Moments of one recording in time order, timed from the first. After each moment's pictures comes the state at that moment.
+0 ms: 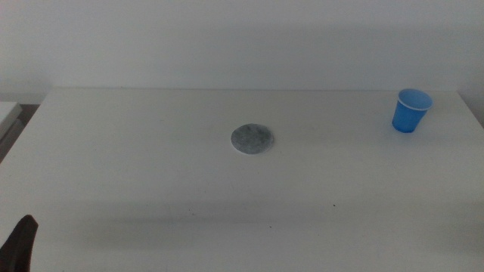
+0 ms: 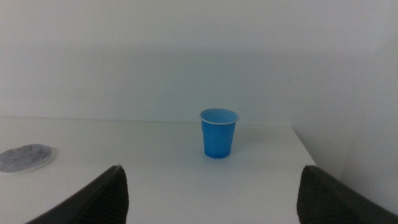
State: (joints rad) left arm -0.10 0.00 0.00 0.09 0.09 -0.07; right arm 0.01 0.00 0.00 -0.07 0.11 0.03
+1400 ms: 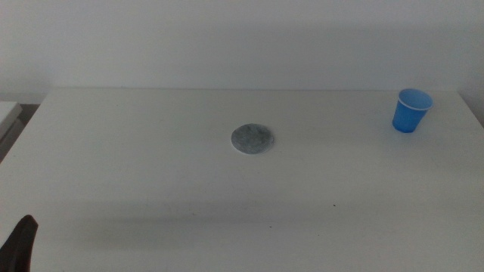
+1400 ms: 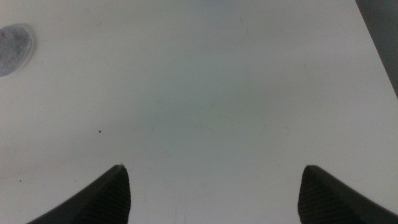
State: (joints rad) left arm -0.10 0.00 0.00 0.09 0.09 -0.07; right arm 0.01 0.84 -0.83 0.01 0.94 0.23
